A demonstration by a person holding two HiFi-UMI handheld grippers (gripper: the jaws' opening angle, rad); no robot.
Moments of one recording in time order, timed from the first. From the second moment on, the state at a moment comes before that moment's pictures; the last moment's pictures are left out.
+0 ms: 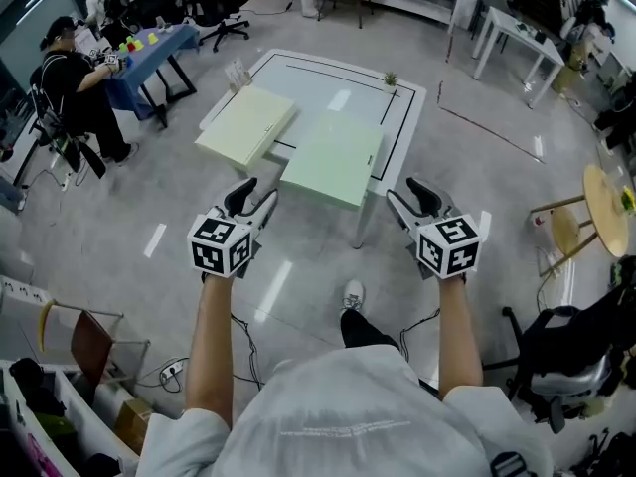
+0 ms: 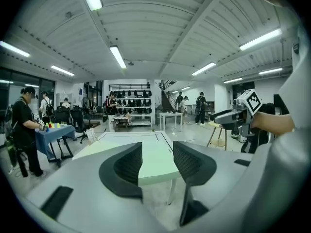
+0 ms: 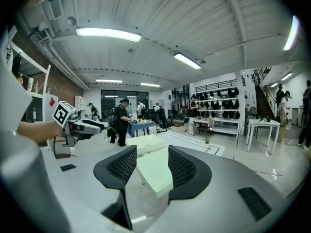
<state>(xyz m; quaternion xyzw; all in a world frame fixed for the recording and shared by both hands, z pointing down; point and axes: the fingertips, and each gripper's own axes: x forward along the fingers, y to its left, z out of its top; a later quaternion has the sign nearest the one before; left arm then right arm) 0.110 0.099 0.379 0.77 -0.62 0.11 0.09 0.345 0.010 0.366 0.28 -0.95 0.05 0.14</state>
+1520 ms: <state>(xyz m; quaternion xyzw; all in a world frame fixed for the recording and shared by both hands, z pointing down) 0.037 -0.111 0.611 0.80 -0.35 0.11 0.47 0.259 -0.125 0.596 0.35 -0.83 0.34 0.26</state>
